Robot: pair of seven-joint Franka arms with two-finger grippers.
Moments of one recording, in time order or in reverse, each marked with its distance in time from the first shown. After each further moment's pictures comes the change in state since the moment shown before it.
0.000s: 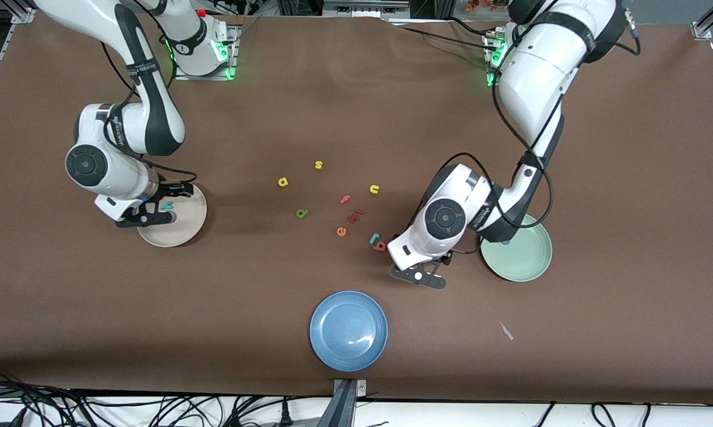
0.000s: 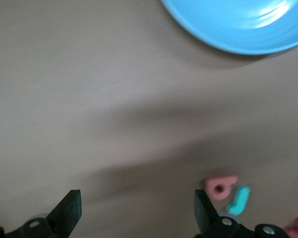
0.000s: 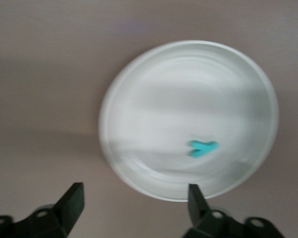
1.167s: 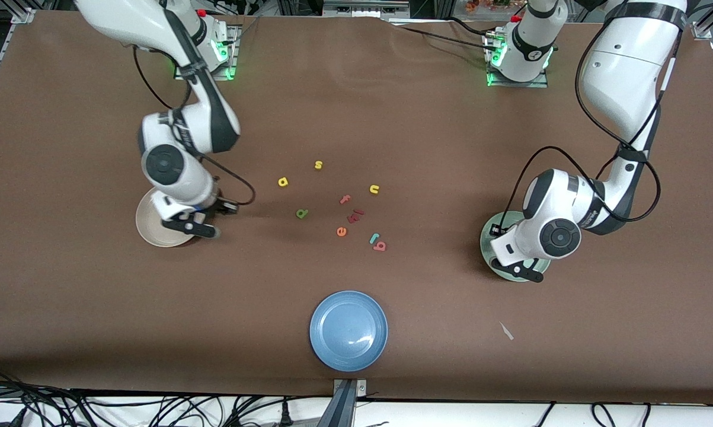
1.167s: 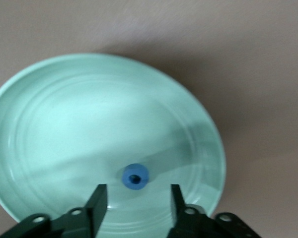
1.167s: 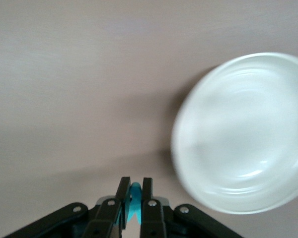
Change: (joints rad) left arm 0.331 -0.273 0.023 -0.485 0.021 -0.060 0.335; right arm 0.009 0.039 0.113 0.016 -0.121 0.138 0.479
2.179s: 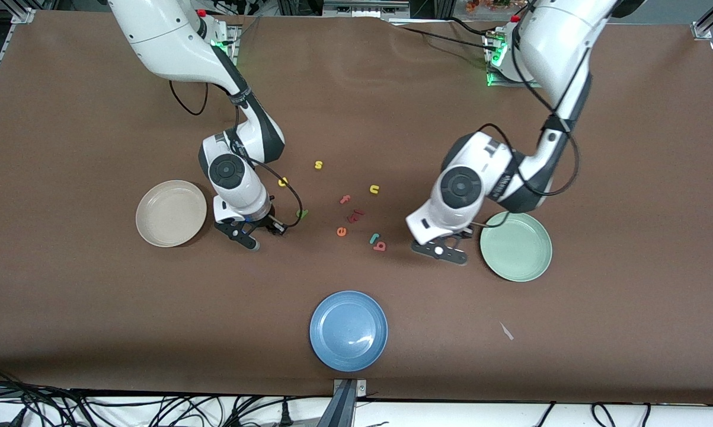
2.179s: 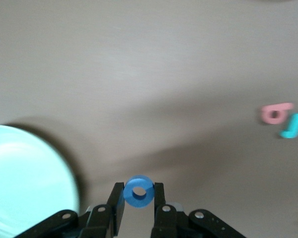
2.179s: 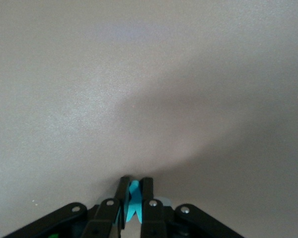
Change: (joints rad) left arm -0.237 -0.042 0.014 0.118 0.000 0.004 -0.235; right arm 0.004 0.277 0.209 0.162 0.000 0.307 0.591
